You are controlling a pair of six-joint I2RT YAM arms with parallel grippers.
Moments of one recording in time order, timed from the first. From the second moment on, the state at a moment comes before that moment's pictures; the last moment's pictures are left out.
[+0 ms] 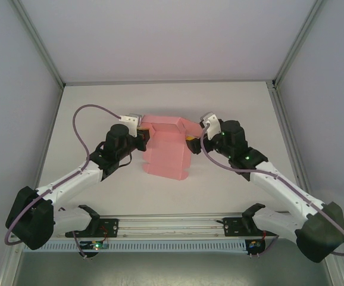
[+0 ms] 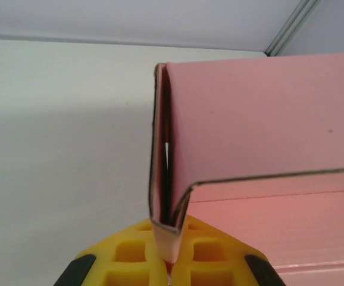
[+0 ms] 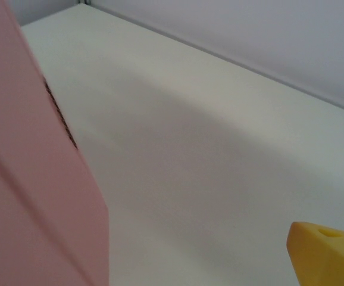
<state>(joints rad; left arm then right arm) -0.51 1.19 0.68 0.13 0.09 -0.35 0.51 1.07 0.75 -0.11 -0.12 -0.05</state>
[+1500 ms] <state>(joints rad) -0.45 1.34 0.84 -0.16 0.09 -0.51 0.14 1.11 0.78 -0.16 -0.46 0.10</state>
